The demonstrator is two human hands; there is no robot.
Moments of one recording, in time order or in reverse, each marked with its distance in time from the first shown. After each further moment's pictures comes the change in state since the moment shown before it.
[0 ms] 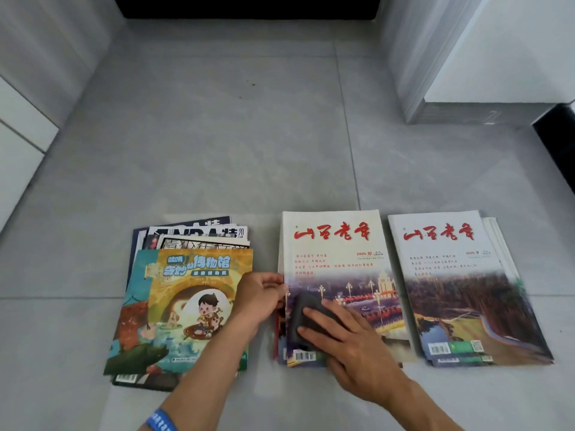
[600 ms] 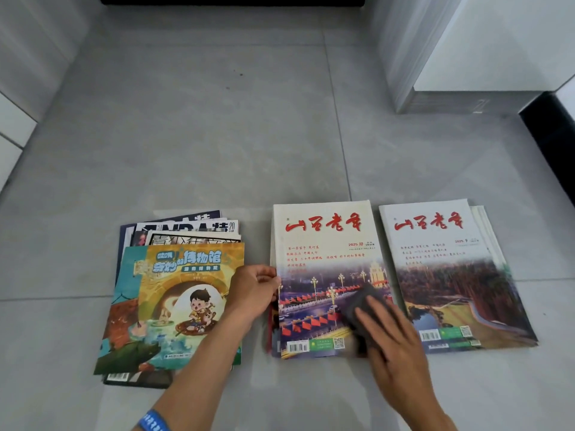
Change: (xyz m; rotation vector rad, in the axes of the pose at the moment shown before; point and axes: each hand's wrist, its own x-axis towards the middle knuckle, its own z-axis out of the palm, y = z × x) left_hand -0.001 -0.002 0.001 0.077 -0.001 0.040; right_hand -0.069 0.002 0.010 0.083 0.257 0.522
